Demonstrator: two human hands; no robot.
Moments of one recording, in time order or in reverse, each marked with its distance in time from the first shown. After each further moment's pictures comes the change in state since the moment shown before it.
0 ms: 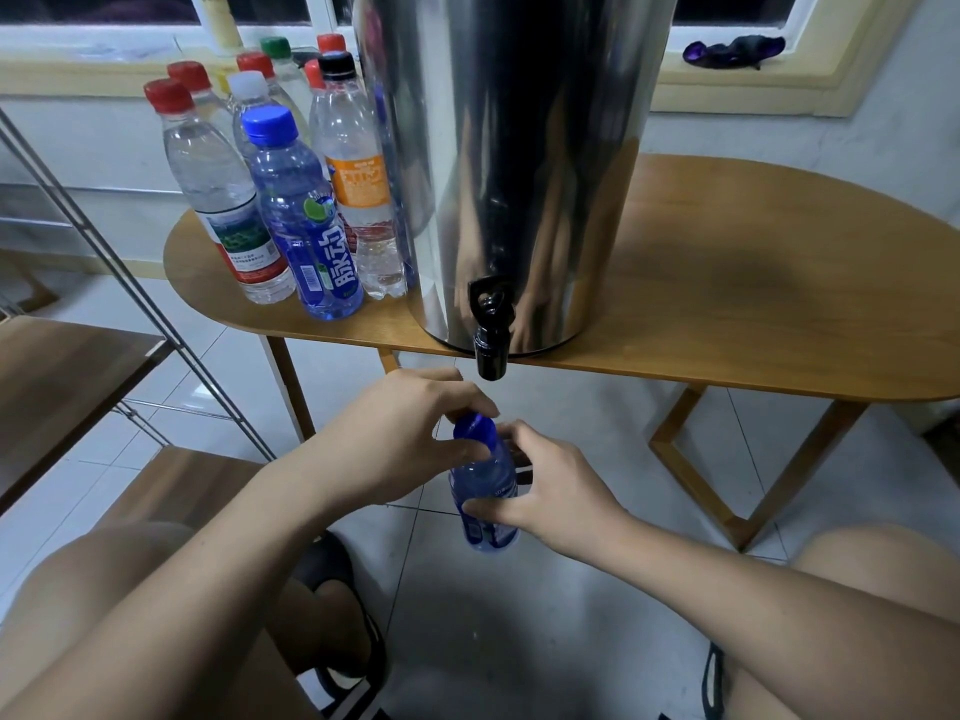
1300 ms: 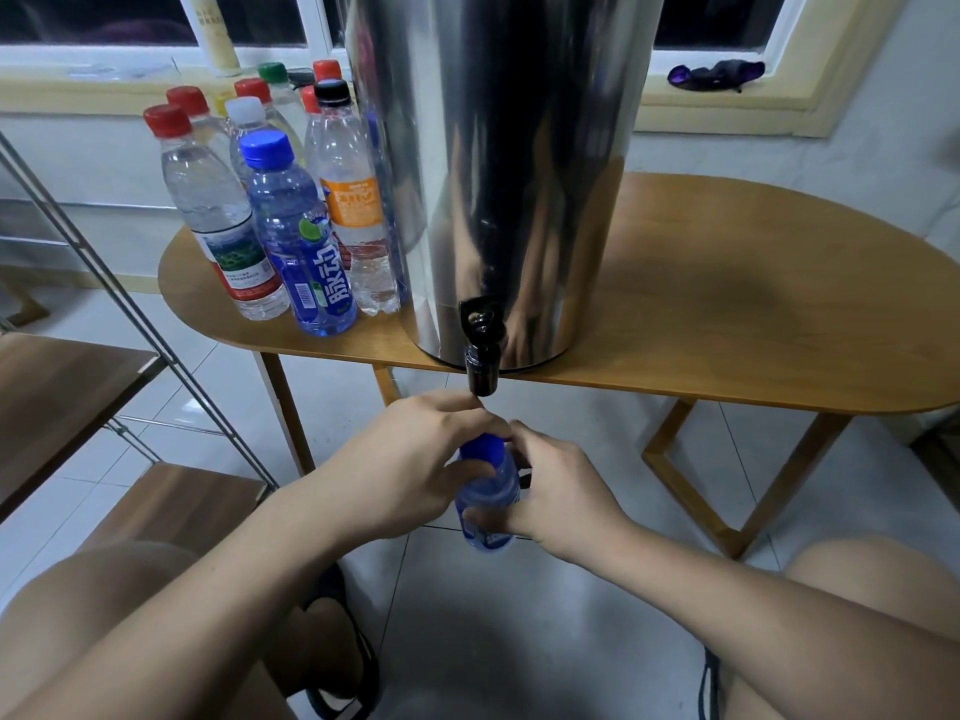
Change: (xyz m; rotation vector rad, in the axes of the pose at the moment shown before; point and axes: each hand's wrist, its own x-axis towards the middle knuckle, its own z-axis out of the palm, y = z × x) left_hand -0.002 0.012 0.008 0.003 0.041 0.132; right_hand 0.002 -0.007 -0.012 -0.084 0.069 -0.038
